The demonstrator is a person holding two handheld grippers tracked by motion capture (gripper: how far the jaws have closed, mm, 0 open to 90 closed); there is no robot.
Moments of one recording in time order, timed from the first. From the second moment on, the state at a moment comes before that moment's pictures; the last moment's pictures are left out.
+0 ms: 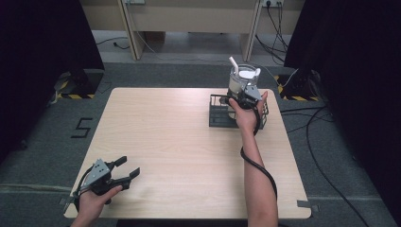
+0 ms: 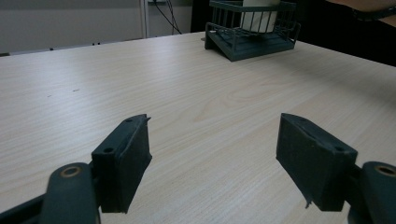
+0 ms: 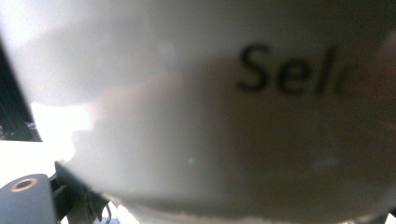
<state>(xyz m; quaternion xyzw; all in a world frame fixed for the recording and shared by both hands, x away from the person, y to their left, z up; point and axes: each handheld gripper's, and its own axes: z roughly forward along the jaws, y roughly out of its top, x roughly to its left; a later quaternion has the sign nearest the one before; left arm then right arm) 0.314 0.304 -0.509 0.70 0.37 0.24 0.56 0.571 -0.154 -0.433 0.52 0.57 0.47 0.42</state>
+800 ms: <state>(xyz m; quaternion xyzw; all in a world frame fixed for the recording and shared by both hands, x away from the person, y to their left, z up) 0.314 0.303 -0.509 0.70 0.37 0.25 0.56 0.548 -0.151 -0.438 0.52 0.57 0.48 0.42</state>
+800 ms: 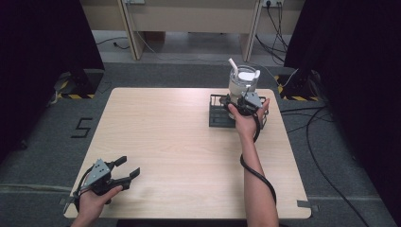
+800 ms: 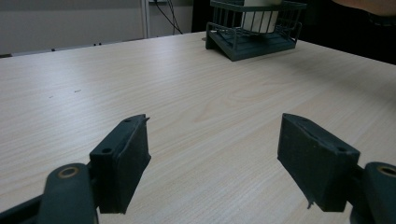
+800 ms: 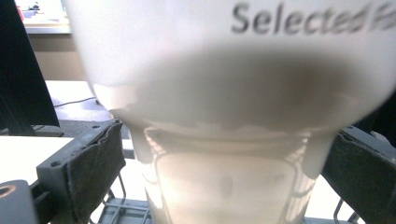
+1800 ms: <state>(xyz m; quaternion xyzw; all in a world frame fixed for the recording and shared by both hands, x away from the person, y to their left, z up) 0.312 0.300 -0.508 0.70 0.37 0.25 0.56 0.507 -0.162 -0.427 0.52 0.56 0.48 0.43</state>
